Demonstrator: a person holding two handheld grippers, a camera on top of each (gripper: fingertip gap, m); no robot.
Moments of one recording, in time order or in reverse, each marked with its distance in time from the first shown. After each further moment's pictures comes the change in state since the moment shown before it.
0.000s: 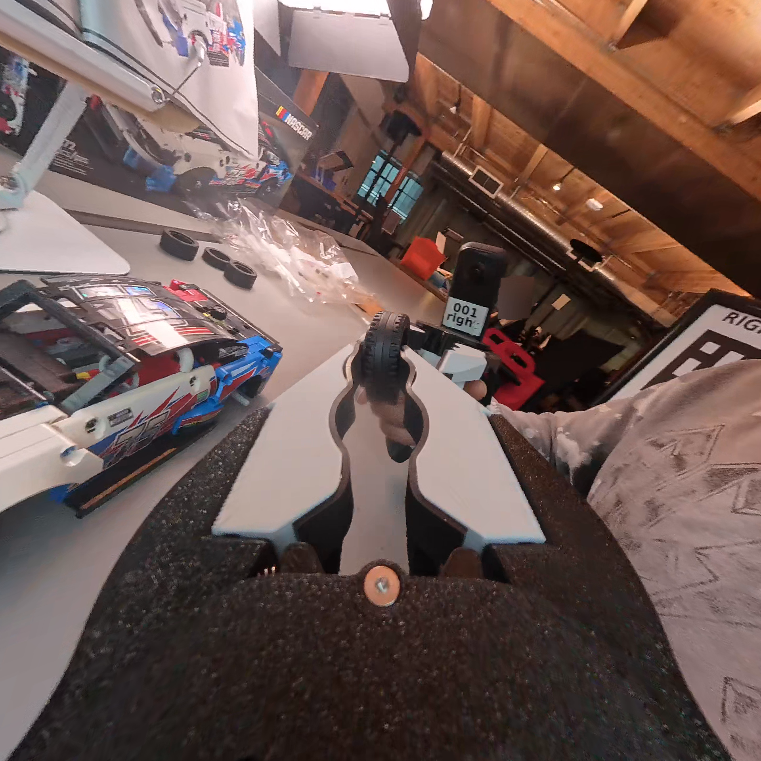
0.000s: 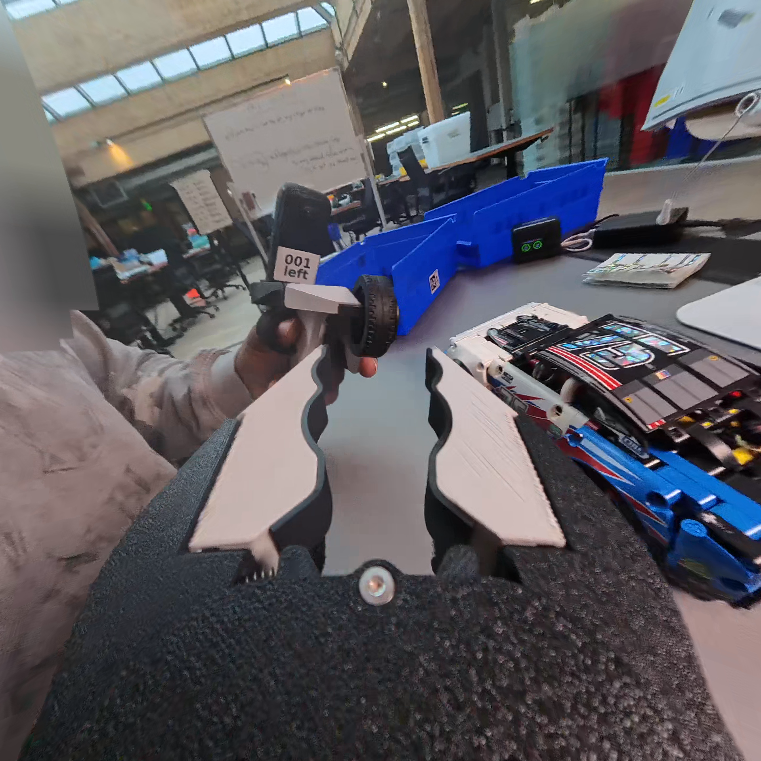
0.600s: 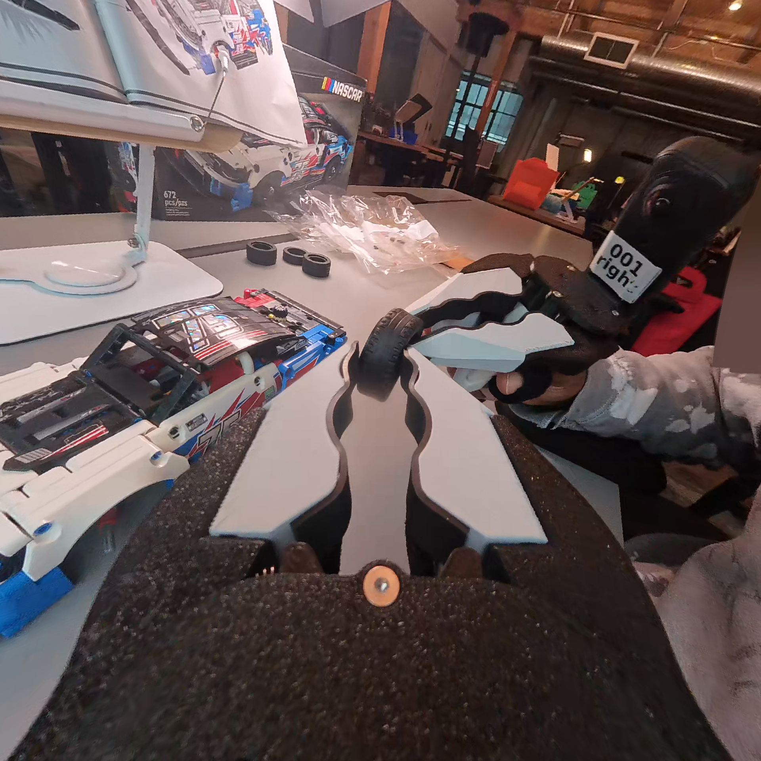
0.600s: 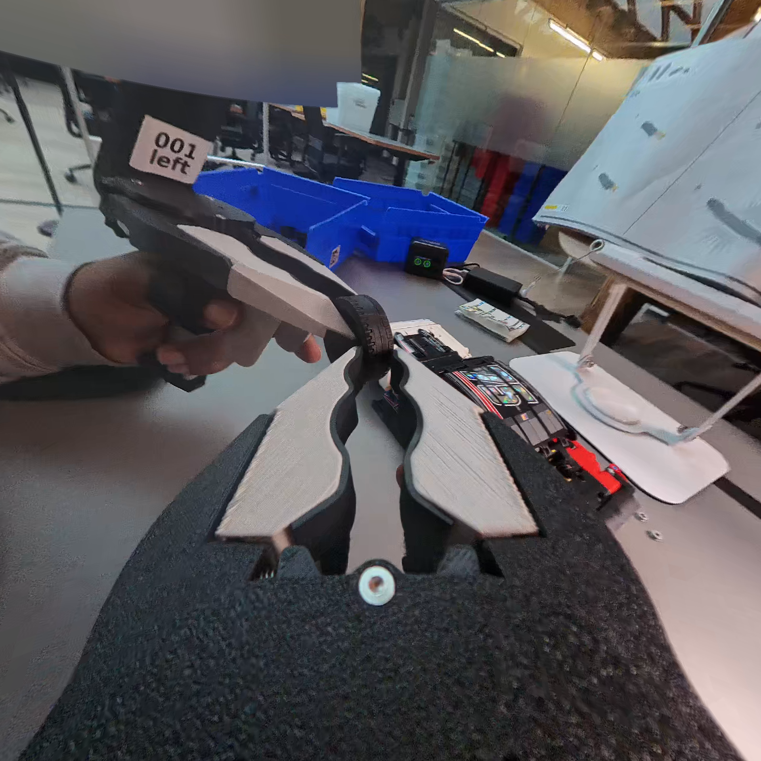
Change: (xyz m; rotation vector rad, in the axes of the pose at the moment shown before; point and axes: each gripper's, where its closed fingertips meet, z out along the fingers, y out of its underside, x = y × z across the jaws) left arm -0.009 0.017 0.009 -0.104 -0.216 0.329; right arm 0.009 0.003 0.003 -0.096 0.292 -0.515
